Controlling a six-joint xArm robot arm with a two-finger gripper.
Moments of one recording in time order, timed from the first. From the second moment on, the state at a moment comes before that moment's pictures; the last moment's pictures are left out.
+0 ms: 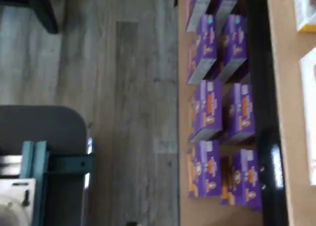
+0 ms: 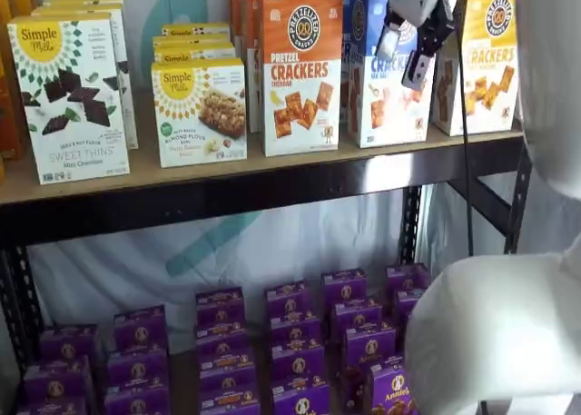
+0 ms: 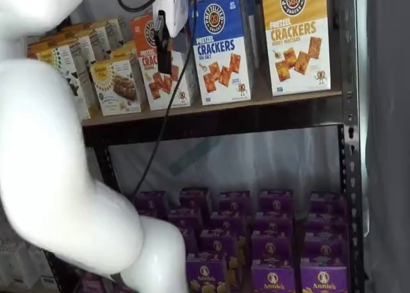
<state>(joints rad) -0.25 -0.64 -1.23 0.34 1.80 -1.71</state>
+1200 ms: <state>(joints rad) -0.32 -0.73 -1.12 0.50 1.29 -1.76</state>
